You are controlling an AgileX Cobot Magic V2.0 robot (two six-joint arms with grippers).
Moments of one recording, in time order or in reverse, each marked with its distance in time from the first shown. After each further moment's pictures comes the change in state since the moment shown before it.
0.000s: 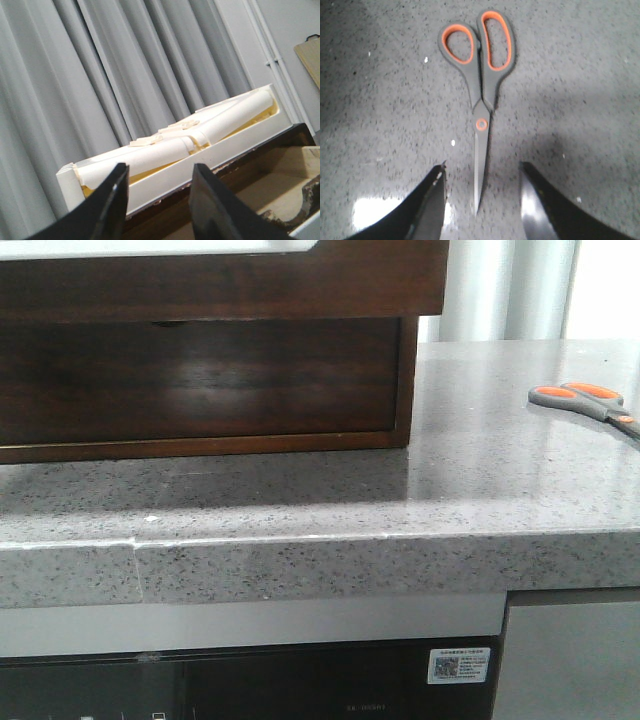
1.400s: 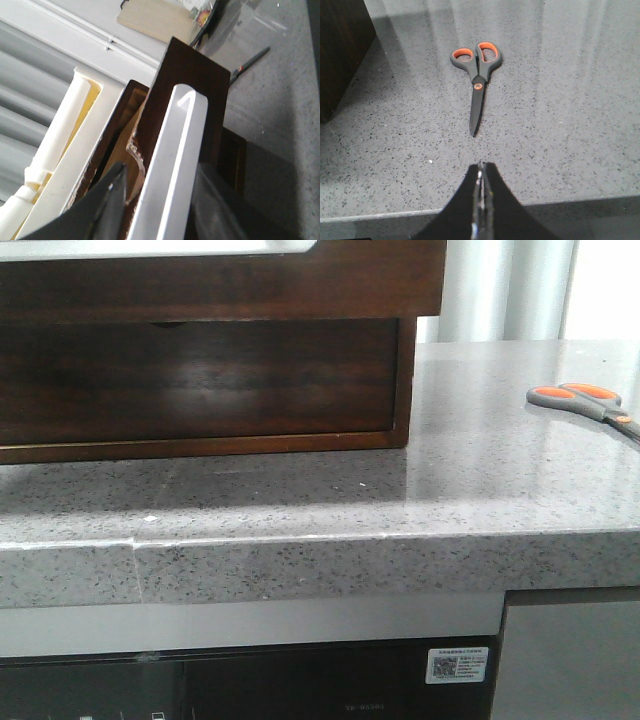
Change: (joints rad) left arm 0.000 0.345 0.000 0.583 -0.368 0.216; right arm 0.000 -1.032 1.034 -0.002 -0.633 0.071
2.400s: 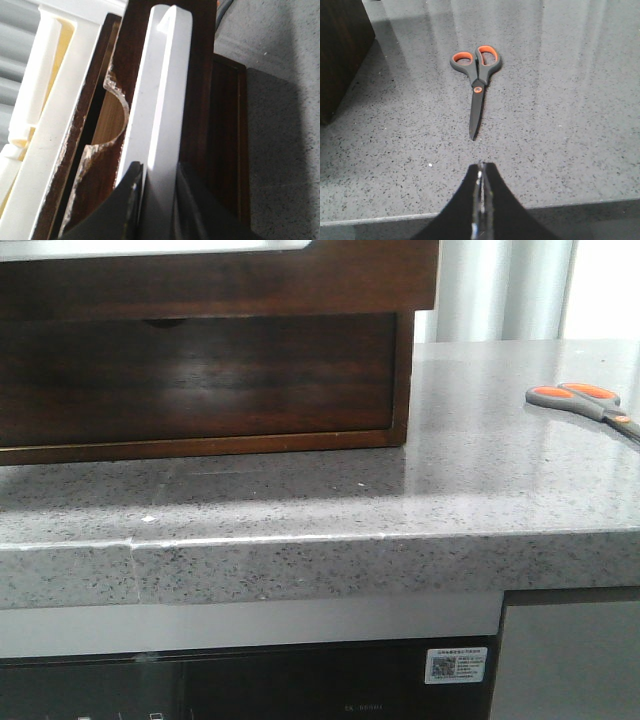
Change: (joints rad) left arm 0.000 0.040 -0.024 0.043 0.205 0.134; right arm 0.000 0.000 0.000 0.000 -0.010 0.000
